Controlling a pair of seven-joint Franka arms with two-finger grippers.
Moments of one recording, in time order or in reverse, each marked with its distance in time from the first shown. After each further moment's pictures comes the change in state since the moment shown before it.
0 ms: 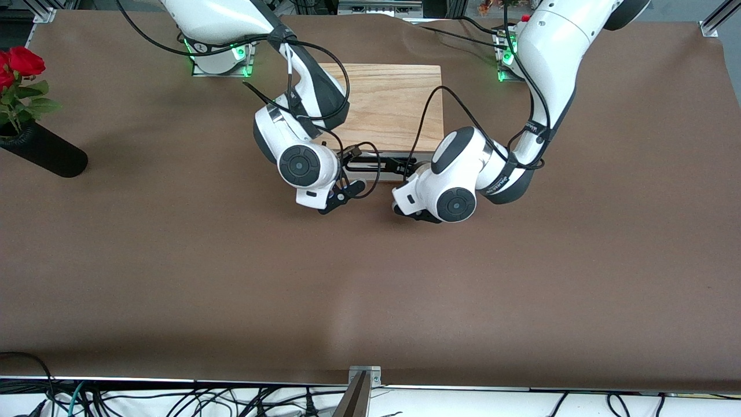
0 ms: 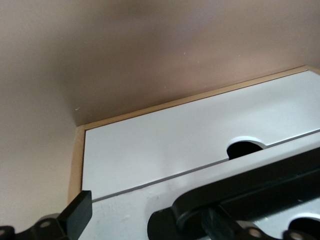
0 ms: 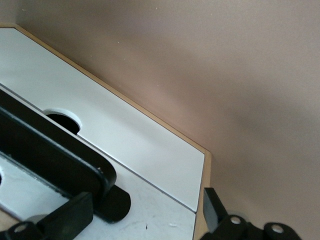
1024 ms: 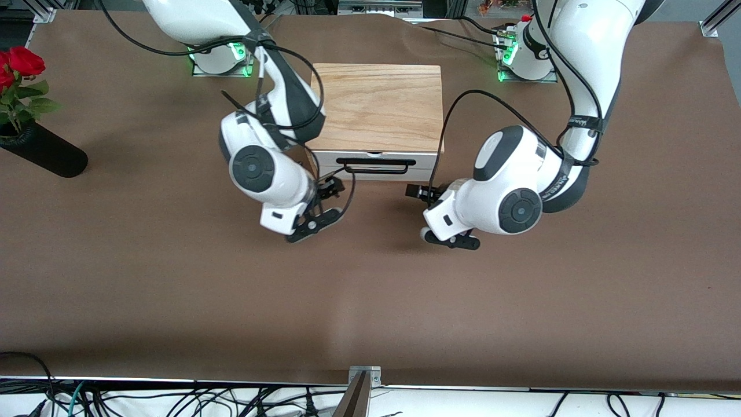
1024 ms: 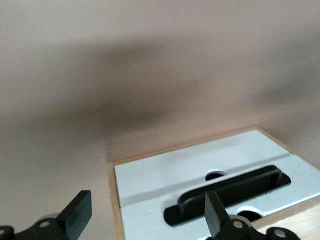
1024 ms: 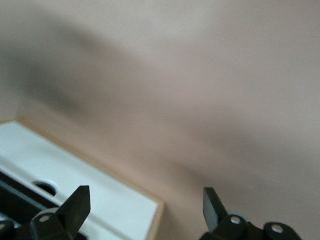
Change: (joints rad) left arm 0.069 -0.025 0.053 0.179 0.008 0.002 0.001; right arm -0.013 -0.001 -0.147 0.112 0.002 0.128 -0.001
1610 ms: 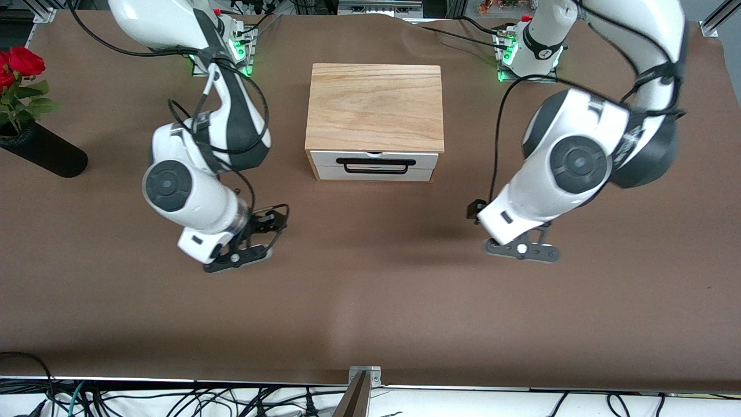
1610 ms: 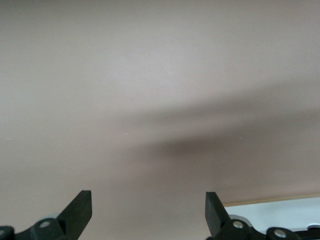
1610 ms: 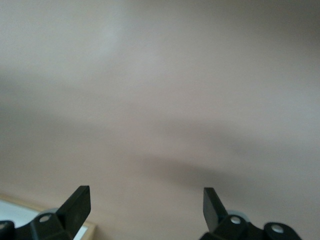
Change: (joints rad) left arm 0.052 -0.163 0.041 0.033 0.380 0.004 0.007; right arm -0.002 -0.004 -0.236 0.048 0.000 -0.002 -0.002
